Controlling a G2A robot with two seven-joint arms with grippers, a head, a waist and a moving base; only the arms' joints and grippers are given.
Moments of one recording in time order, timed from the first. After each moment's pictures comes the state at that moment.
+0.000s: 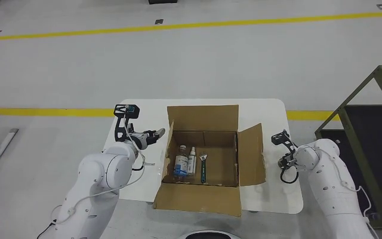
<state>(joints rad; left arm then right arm) 1.13 -1.22 -1.30 -1.96 1.11 0.28 -1.03 -0.93 -1.12 1.45 -1.09 -1.26 -0.40 1.20</state>
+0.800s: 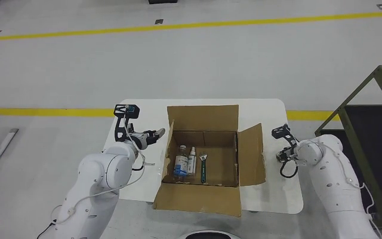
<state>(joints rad) 1.13 -1.22 -1.30 -1.96 1.11 0.28 -1.03 -0.92 -1.11 1.47 -1.16 -1.17 -0.39 1.20</state>
